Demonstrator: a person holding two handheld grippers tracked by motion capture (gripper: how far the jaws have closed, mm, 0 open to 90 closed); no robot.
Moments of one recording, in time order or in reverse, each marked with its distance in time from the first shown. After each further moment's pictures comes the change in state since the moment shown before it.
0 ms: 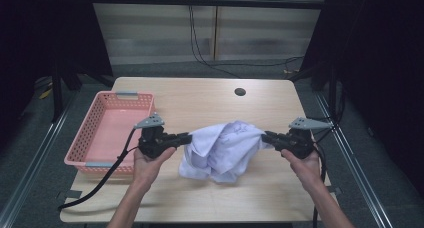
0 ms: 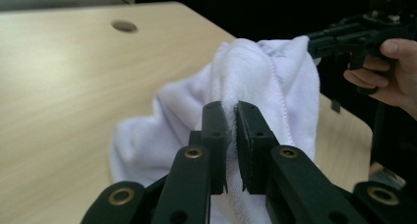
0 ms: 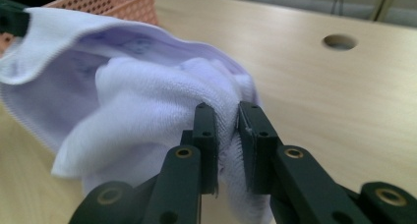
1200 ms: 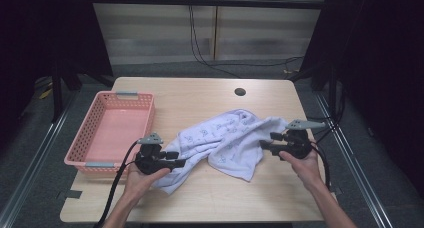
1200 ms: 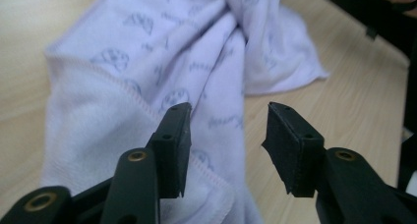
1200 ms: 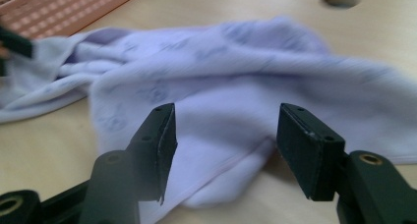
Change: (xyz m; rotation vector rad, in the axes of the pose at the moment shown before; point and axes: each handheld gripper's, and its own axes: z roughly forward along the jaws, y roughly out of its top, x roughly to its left) left arm 0.026 -0.073 0.020 0.269 0.012 -0.002; right arm -0.011 -0.029 0.023 0.119 0.022 0.008
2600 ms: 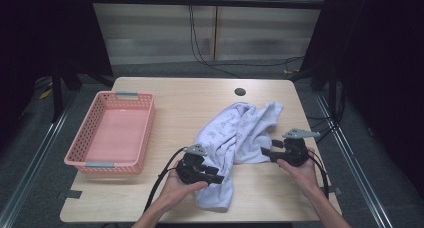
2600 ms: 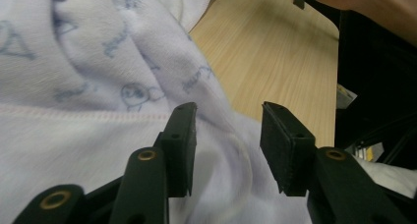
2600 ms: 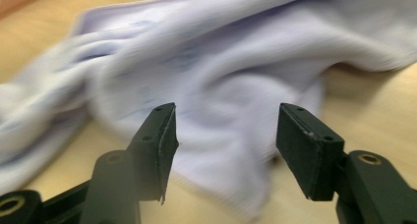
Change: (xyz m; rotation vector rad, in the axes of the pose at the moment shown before) left arm -0.071 0.022 0.072 0.090 -0.238 0.086; right arm -0.004 -0.025 0.009 0.027 -0.114 0.004
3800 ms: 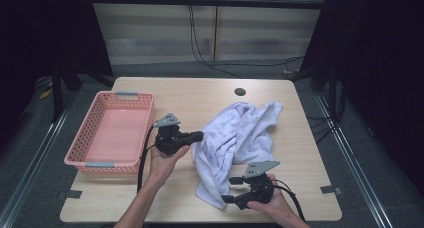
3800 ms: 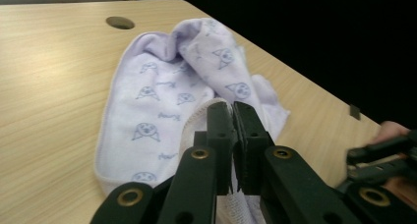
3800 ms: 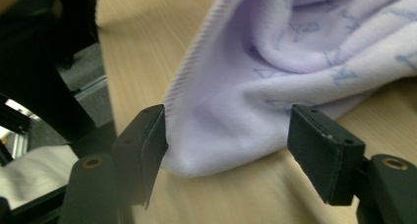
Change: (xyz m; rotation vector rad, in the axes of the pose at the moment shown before) left arm 0.040 0.035 -0.063 -0.332 0.220 -0.056; right arm 0.122 -0.032 0.017 0.092 0.494 -0.172
